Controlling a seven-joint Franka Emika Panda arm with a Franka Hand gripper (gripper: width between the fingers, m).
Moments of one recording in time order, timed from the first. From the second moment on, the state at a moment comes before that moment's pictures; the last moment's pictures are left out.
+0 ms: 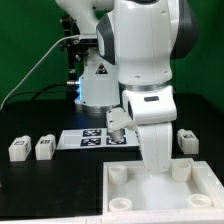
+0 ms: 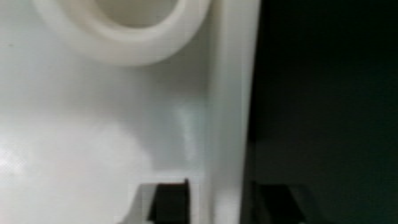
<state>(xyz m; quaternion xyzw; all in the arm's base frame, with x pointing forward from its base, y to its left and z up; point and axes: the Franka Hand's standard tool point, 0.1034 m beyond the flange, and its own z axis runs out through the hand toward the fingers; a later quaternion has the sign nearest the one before) 0.497 0.069 0.017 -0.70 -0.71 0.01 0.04</state>
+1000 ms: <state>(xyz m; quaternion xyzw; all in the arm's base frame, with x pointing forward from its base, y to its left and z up) 0.497 0.066 0.016 -0.70 -0.71 0.01 0.04</state>
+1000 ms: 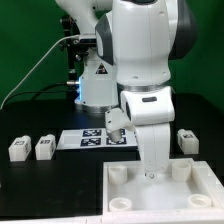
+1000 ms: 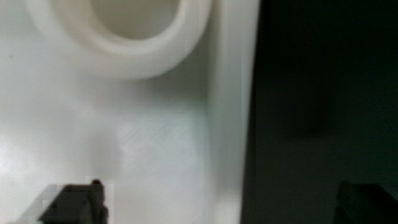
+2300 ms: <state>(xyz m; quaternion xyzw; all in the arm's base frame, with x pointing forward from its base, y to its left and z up) 0.464 0.160 0.067 -0.99 -0.12 0.02 0.04</state>
